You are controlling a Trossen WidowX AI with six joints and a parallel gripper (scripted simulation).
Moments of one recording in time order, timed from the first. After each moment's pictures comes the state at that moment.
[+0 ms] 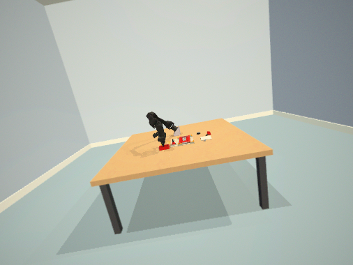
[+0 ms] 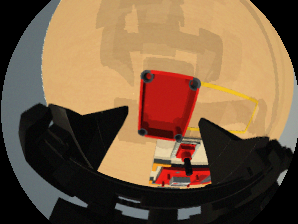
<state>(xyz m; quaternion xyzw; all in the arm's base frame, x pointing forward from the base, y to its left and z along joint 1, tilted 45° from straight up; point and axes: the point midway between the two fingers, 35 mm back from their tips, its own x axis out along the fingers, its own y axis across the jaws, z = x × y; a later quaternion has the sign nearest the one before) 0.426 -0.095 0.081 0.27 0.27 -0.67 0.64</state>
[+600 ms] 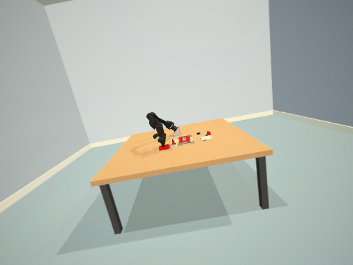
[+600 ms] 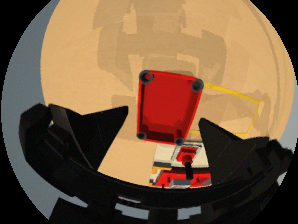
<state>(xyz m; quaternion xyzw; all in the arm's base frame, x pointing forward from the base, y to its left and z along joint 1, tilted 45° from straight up) 0.426 -0.101 0.075 0.27 0.27 -0.67 0.64</state>
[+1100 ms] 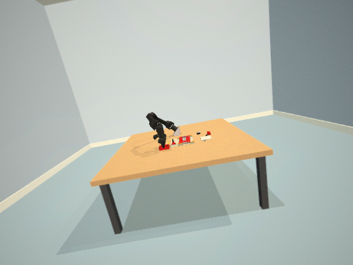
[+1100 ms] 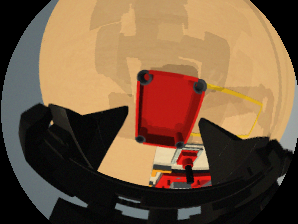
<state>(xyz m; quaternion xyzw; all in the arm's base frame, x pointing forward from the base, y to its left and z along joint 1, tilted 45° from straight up) 0.426 -0.106 0.070 0.27 0.27 -0.67 0.64</state>
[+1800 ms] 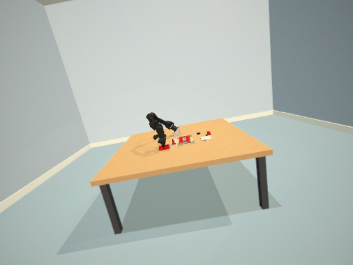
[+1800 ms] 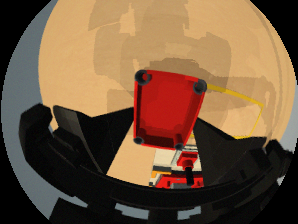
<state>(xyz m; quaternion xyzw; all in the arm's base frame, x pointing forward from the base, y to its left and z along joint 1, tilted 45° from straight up) 0.425 -0.109 0.068 0.27 0.27 -0.67 0.64</state>
